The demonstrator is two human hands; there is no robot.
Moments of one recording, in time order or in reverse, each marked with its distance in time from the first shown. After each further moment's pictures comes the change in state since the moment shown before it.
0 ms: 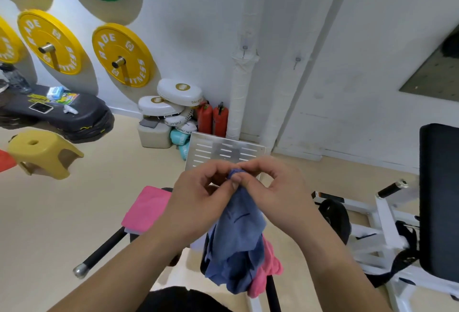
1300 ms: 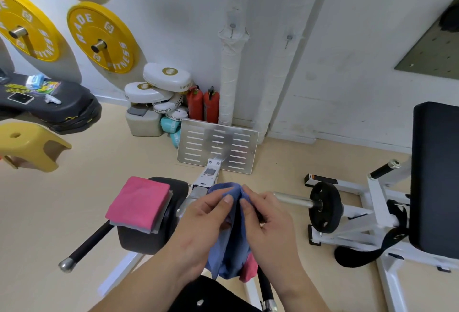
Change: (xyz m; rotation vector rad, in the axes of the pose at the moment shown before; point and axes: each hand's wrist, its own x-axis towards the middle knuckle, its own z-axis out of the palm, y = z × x) left_hand -0.022 -0.060 0.059 -0.448 -0.044 -0.551; right_hand -0.066 0.080 0.033 0.054 0.226 0.184
